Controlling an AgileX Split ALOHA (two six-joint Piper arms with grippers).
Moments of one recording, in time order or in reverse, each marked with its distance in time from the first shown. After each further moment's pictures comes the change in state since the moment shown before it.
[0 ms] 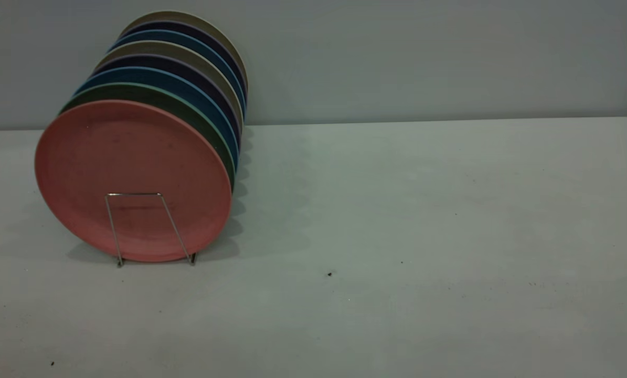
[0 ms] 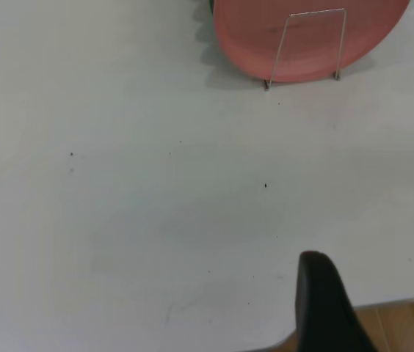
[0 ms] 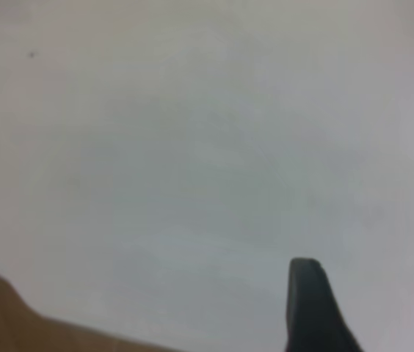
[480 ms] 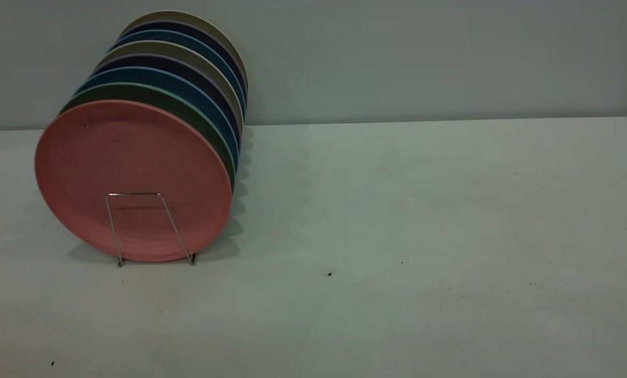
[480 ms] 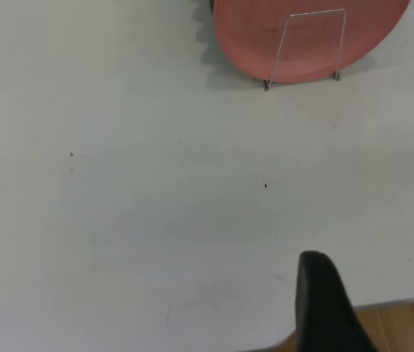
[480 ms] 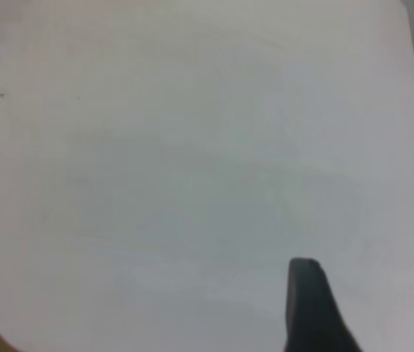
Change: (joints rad) left arm 0.000 0.000 0.000 0.000 0.000 0.000; right arm -0.074 -0.061 0.000 0.004 0.005 0.000
